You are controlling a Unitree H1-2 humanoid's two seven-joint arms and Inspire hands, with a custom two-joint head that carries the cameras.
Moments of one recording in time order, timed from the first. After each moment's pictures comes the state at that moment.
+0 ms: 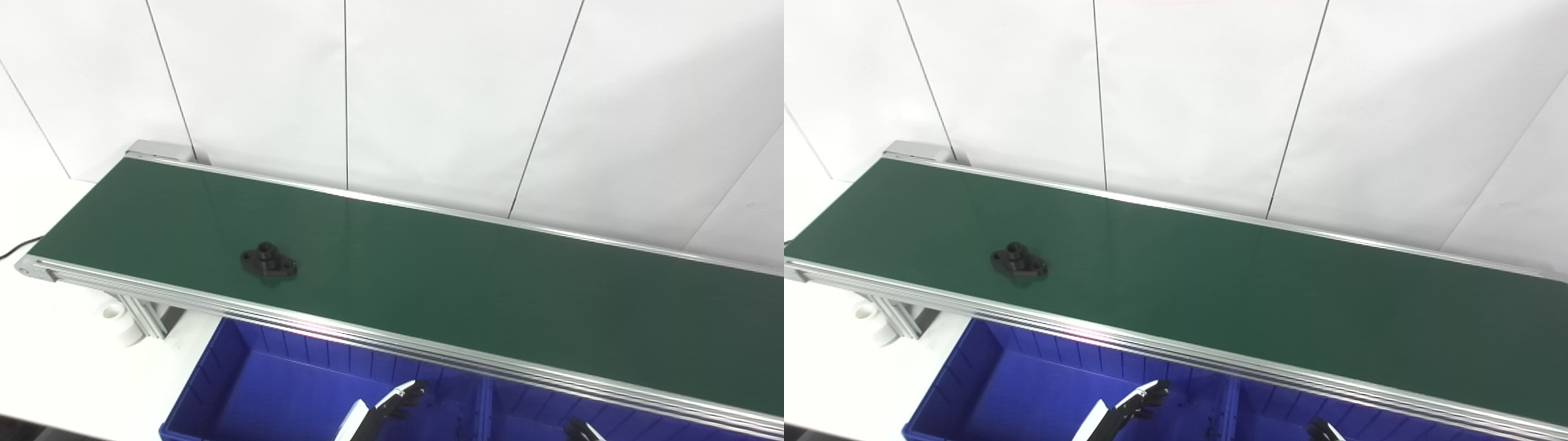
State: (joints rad) left arm -0.02 0.05 -0.60 0.53 0.27 -0.43 0.25; right arm 0.29 -0.16 0.12 0.27 -0.08 -0.43 -0.30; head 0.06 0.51
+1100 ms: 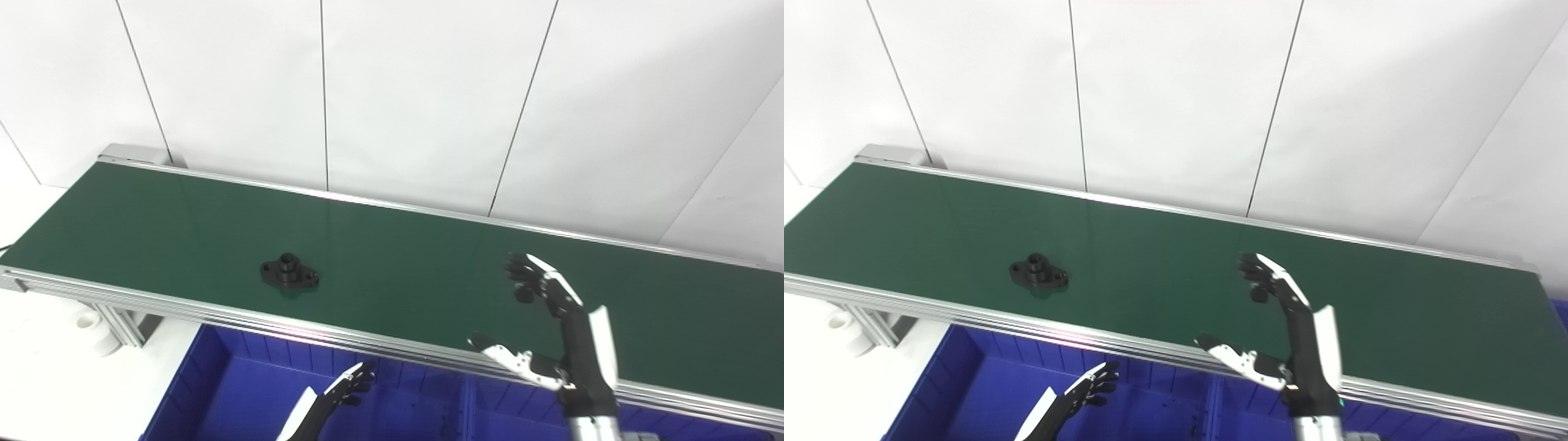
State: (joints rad) left arm -0.02 0.13 -0.52 0.46 0.19 -0.43 0.16; right arm 0.06 -0.08 0.13 -0.28 -0.38 -0.14 -0.12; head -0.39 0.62
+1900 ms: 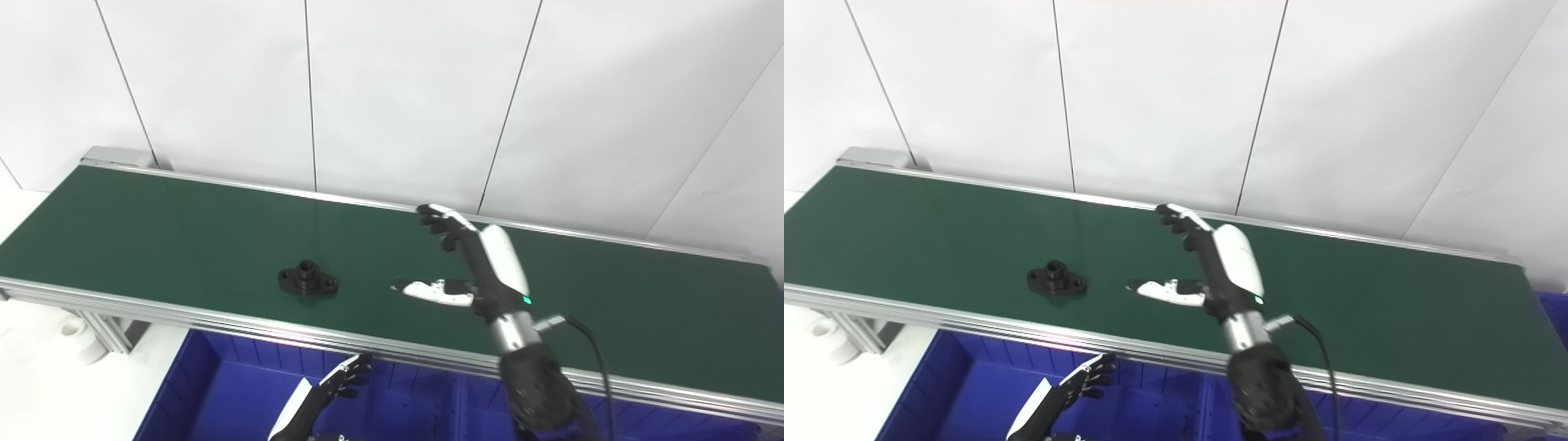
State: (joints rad) left arm -0.06 0.14 -0.52 0.47 0.17 -0.43 0.12; right arm -0.32 -0.08 0.24 0.01 -0.63 0.09 0.03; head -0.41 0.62
